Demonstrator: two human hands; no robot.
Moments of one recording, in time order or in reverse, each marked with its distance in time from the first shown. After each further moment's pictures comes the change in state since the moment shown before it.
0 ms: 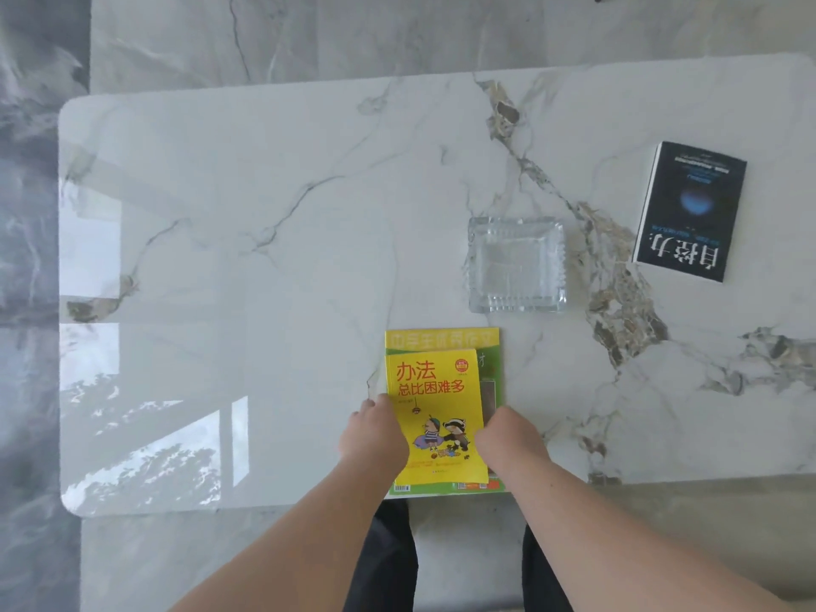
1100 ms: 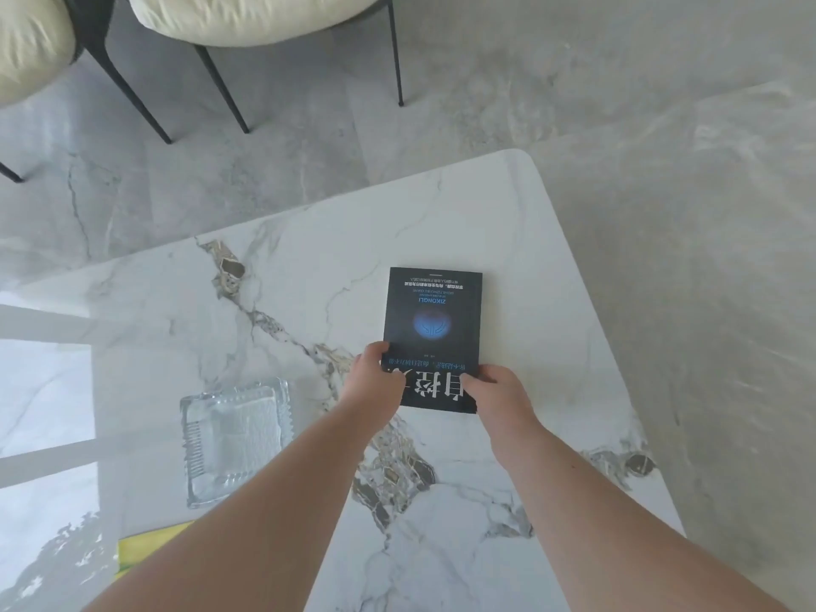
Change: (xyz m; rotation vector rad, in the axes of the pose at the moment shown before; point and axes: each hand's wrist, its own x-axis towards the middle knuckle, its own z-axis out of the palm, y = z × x) left_hand 0.072 0.474 -0.011 -0.472 0.130 0.155; right_hand 0.216 0.173 -0.336 1.080 0.058 -0.186
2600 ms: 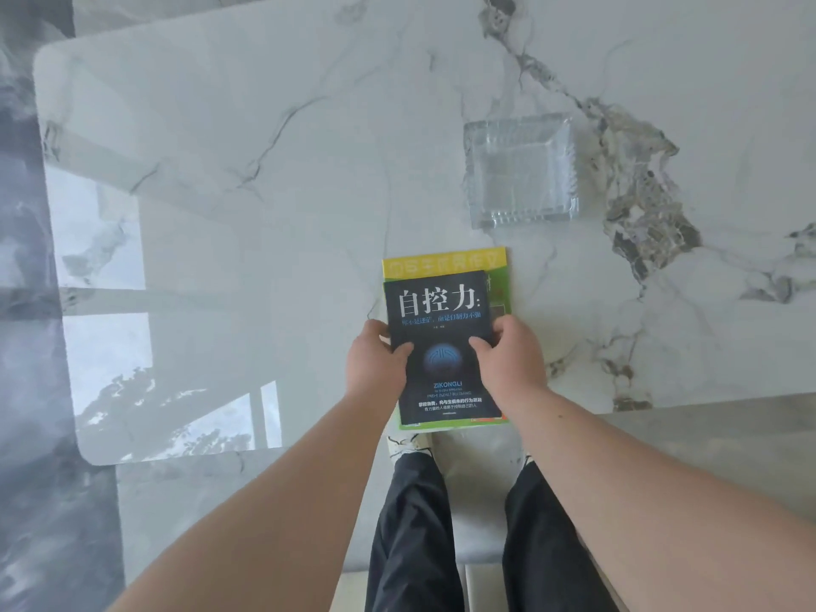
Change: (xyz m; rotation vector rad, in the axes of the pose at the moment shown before) left_hand -0.128 -0.434 -0.192 -0.076 0.137 -0.146; right_hand -0.237 0.212 0.325 -0.687 0.096 -0.170
